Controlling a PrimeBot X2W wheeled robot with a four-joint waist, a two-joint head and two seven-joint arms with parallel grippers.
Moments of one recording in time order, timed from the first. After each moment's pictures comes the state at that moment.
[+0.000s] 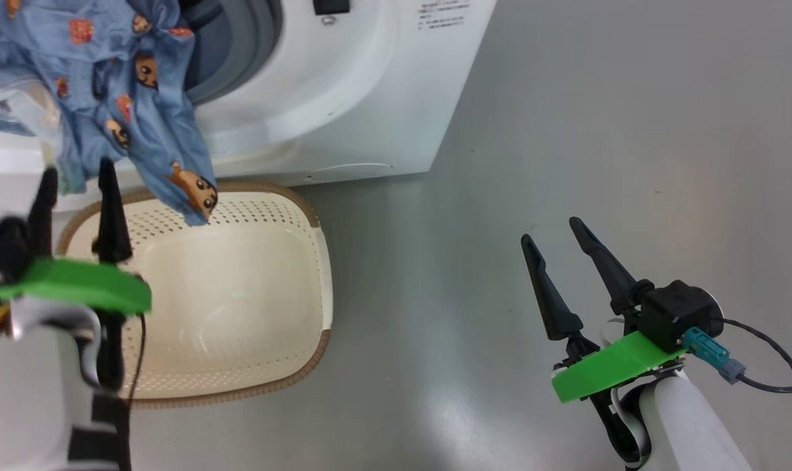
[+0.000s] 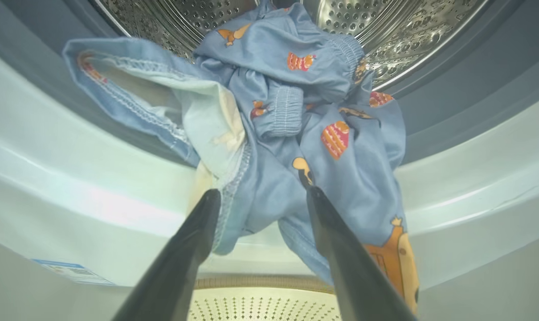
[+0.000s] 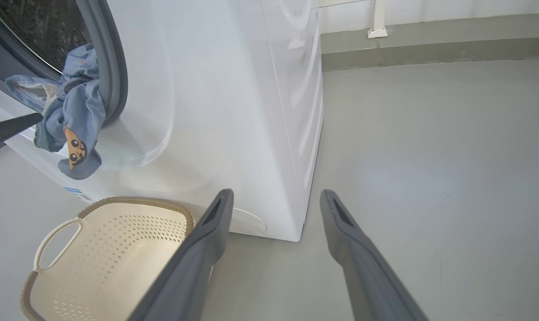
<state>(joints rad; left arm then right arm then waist) -0.59 0.05 0.21 0.52 -0.13 -0.05 -0.26 -0.29 -0.06 0.14 0.19 0.18 0.13 -0.26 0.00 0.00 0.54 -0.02</state>
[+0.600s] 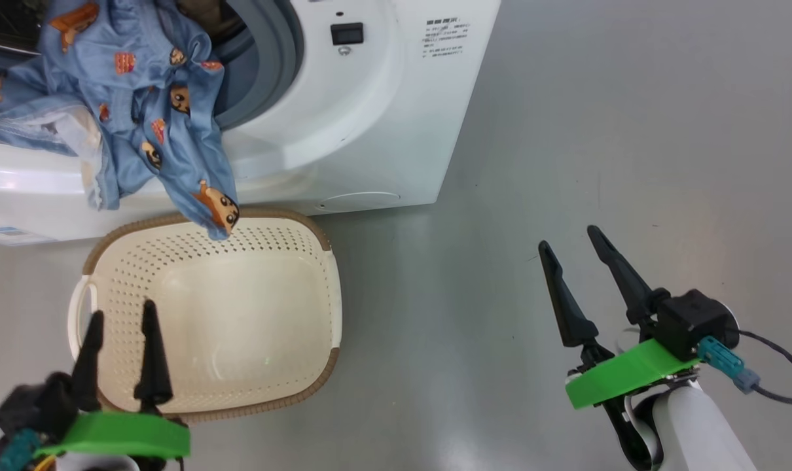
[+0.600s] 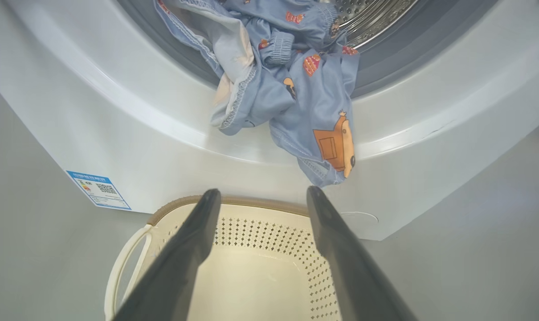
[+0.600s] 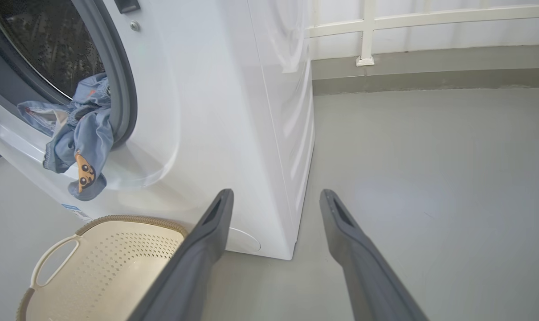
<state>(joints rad) -0.14 0.03 0.11 0.20 -0.29 0.04 -0.26 -0.26 -0.06 0.10 0.18 0.17 0.13 -0.26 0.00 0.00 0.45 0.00</state>
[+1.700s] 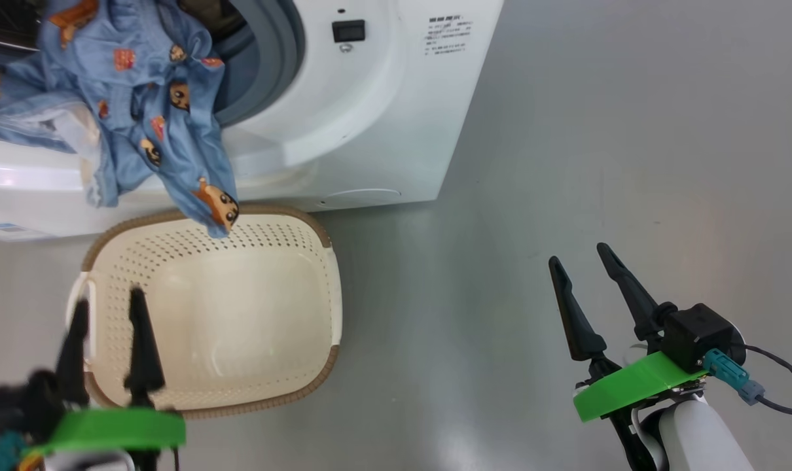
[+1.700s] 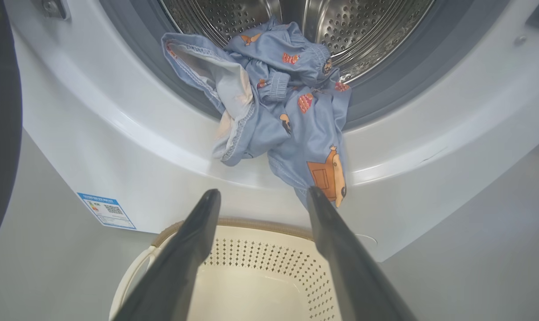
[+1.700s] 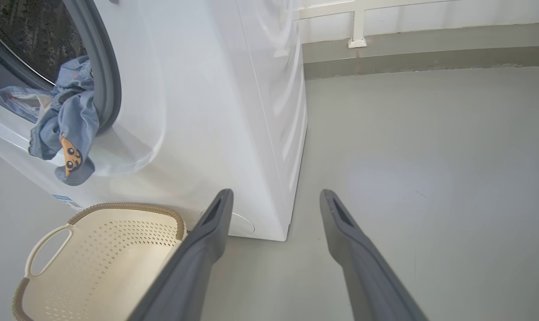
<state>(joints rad) -0.07 0.06 0.05 0.03 -0.33 0.13 -0.25 -0.22 -0.06 0.07 0.20 0.17 0.13 -0.26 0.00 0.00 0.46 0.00</state>
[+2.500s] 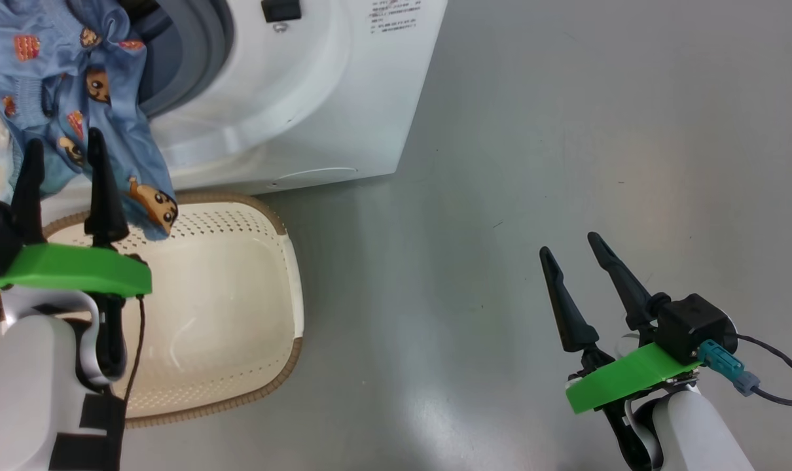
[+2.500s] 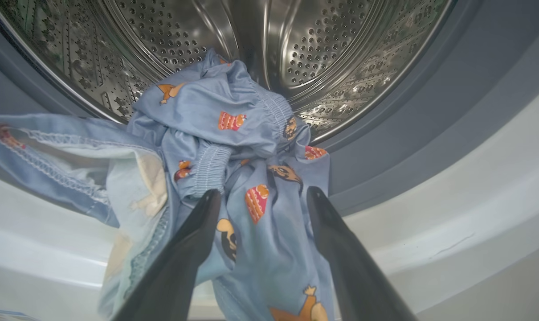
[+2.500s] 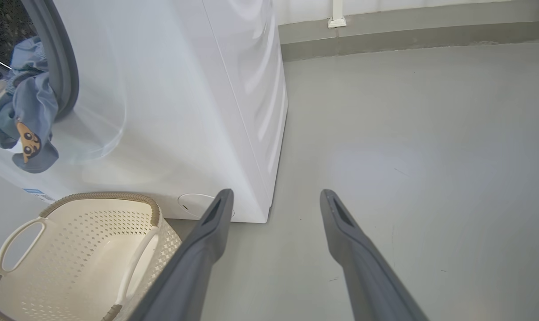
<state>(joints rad) -0.54 0.14 0.01 0.32 -0.34 0.06 -0.24 -0.25 -0.06 0.10 0.19 0.18 0.13 -0.26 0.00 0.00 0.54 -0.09</state>
